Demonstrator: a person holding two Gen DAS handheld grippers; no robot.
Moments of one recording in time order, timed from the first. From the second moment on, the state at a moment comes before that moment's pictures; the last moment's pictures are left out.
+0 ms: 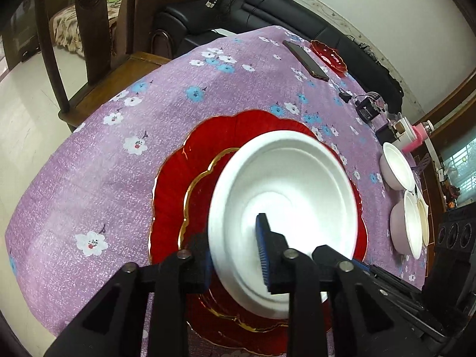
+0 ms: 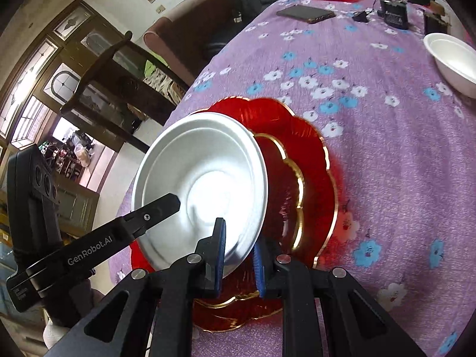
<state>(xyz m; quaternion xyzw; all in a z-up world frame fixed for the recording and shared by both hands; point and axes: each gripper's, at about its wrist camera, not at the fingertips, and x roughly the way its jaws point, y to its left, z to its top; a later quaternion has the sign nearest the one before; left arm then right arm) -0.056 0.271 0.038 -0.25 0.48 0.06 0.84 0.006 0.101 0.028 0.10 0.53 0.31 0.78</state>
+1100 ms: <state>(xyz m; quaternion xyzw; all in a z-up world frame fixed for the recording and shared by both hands) -0.076 0.210 0.101 -0.10 0.37 0.06 0.92 -0.017 0.009 0.066 0.16 0.41 0.25 0.86</state>
